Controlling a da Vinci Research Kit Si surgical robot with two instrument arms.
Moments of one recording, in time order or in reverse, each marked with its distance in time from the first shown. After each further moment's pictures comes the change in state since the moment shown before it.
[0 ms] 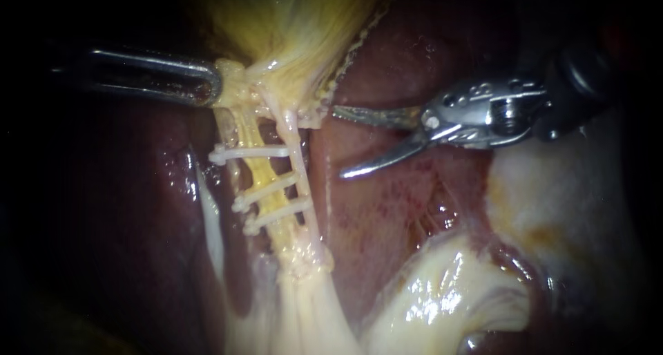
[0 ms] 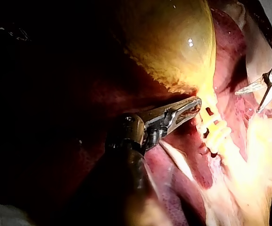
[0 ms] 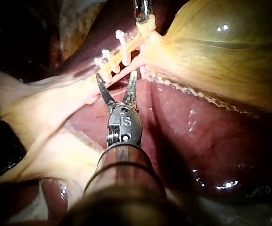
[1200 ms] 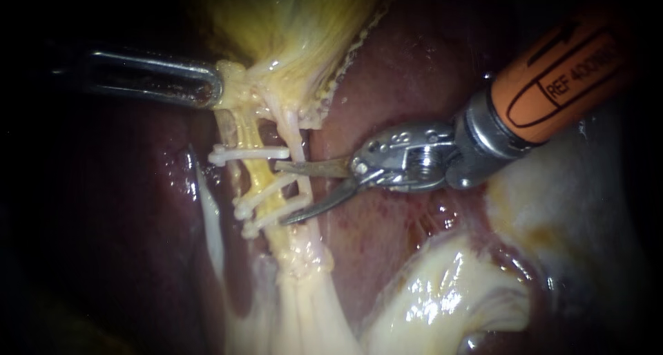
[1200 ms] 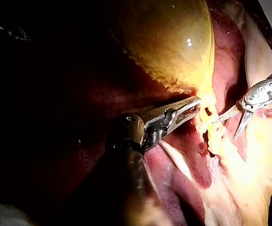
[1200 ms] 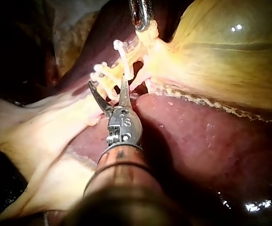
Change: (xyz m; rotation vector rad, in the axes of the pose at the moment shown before) right arm -0.003 0.001 0.009 0.096 -0.057 0.104; left arm 0.000 0.000 0.000 -0.002 -0.001 -0.001
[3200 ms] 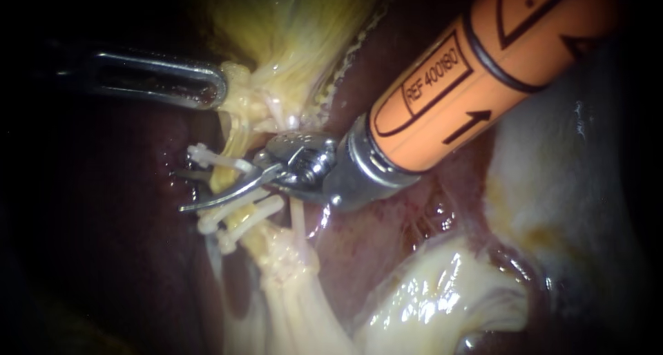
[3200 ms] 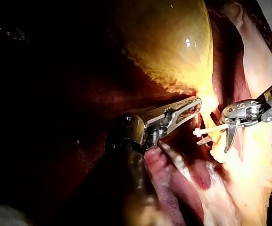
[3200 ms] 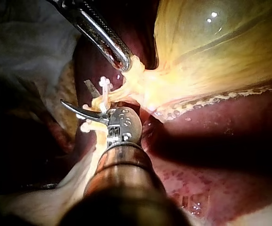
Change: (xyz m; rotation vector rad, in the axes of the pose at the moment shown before) right arm 0.008 -0.002 0.006 0.354 0.407 0.291; left arm 0.000 0.000 0.000 -0.004 -0.001 0.000
